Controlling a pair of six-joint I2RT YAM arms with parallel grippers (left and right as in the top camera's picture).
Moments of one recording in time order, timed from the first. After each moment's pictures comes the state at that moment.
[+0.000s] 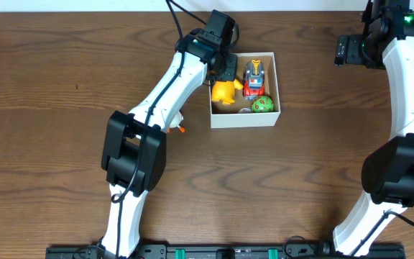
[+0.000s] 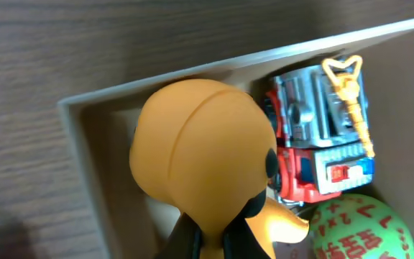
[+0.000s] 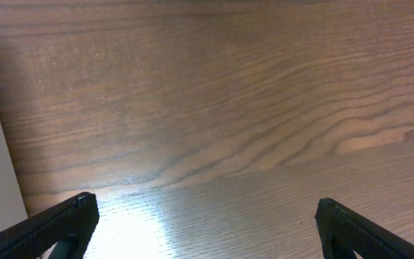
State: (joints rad) left arm -0.47 2.22 1.96 -0.84 0.08 -0.30; right arm -0.12 2.01 1.98 -1.14 0.15 0.05
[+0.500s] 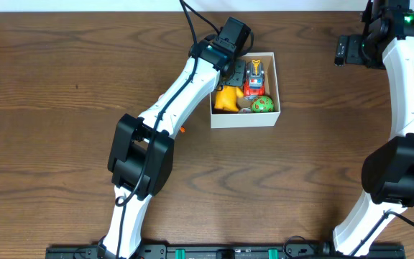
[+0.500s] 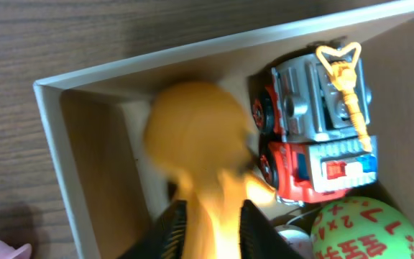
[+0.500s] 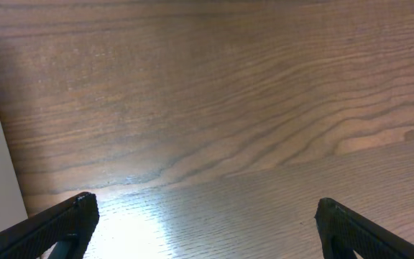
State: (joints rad) left arm -0.54 2.22 1.96 -0.85 -0.05 -0.33; right arm -0.12 2.01 1.98 -1.14 0.15 0.05
